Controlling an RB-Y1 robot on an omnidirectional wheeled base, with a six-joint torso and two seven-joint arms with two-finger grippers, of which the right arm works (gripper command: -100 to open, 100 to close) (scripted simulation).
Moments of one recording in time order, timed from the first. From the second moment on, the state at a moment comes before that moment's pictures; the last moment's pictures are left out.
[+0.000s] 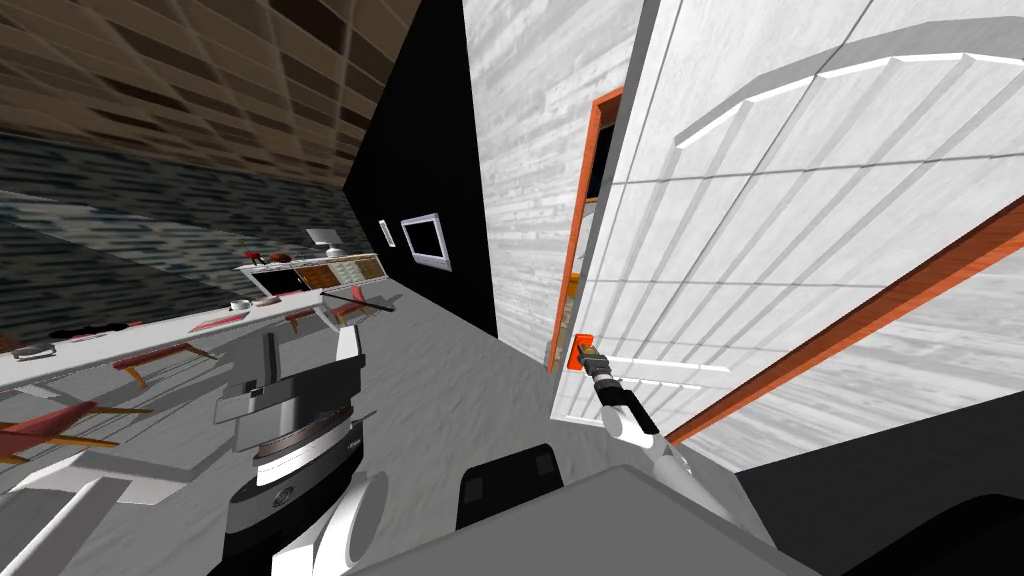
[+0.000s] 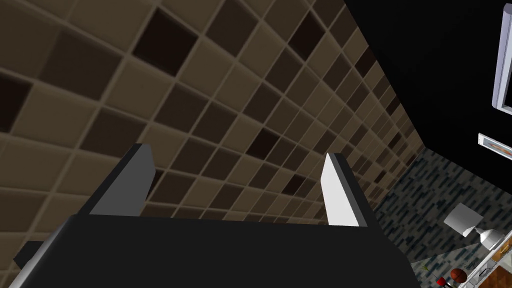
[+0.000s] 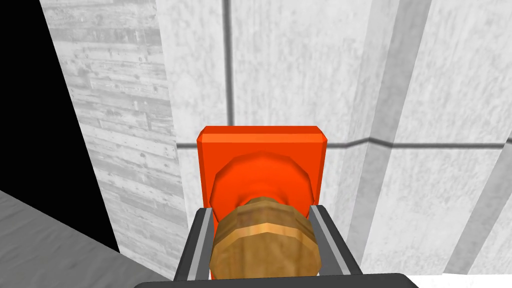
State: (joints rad) arm 0.28 -0.40 0.05 -1.45 -0.87 -0.43 -1.15
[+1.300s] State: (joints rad) arm 0.33 -0.51 0.15 -1.48 -0.86 -0.48 -1.25
